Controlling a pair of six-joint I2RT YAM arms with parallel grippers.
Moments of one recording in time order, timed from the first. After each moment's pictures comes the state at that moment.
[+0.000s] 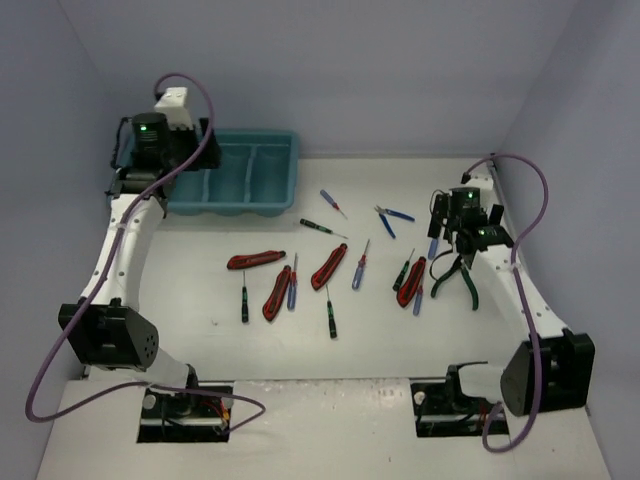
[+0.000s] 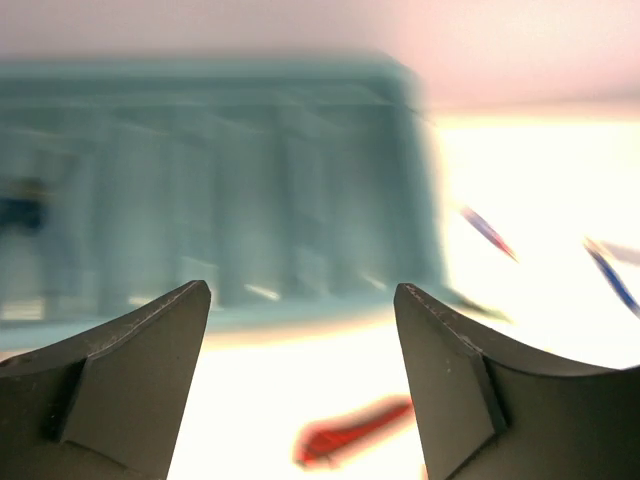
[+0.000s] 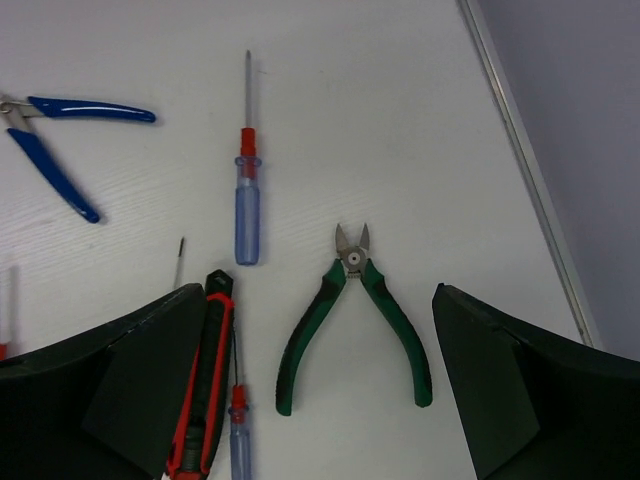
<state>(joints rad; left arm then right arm) -0.05 1.52 1.62 -0.47 0.14 -0.09 0.11 1.26 0.98 -0.47 0.43 0.22</state>
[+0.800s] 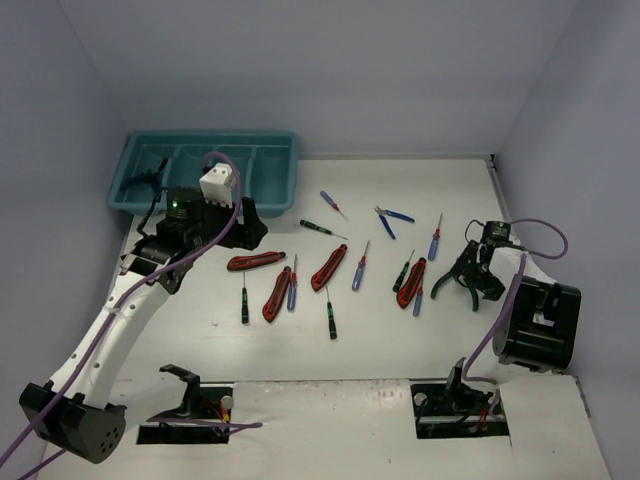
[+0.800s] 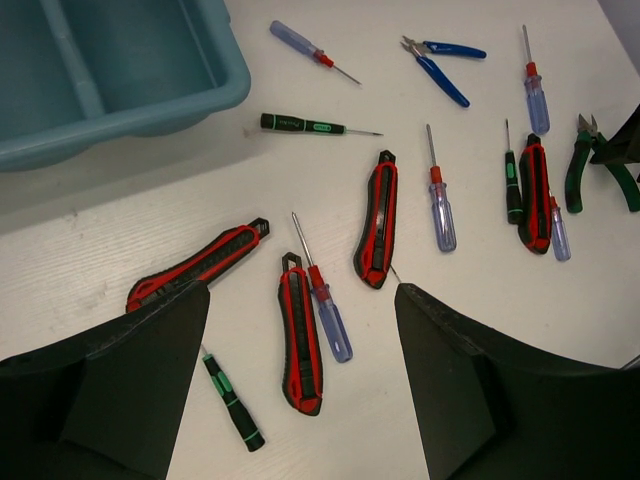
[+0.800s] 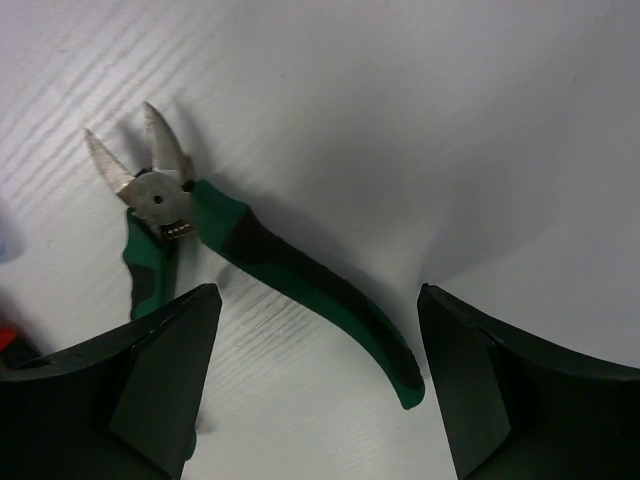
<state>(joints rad) -0.35 1.07 1.15 -0.54 0.20 -0.19 -0.27 1.51 0.78 -0.44 0.15 0.38</state>
